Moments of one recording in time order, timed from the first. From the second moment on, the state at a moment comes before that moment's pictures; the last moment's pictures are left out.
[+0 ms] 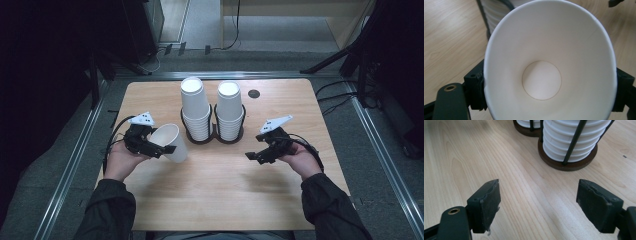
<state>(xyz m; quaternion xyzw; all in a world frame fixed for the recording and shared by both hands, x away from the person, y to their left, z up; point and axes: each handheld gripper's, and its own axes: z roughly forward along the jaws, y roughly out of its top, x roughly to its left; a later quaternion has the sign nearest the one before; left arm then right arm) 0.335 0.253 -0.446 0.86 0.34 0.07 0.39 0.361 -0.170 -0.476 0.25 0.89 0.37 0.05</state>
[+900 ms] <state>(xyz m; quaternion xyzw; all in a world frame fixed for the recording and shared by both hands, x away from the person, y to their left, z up) 0.384 0.299 -0.455 0.84 0.40 0.10 0.36 0.342 -0.190 -0.481 0.27 0.89 0.36 0.06</state>
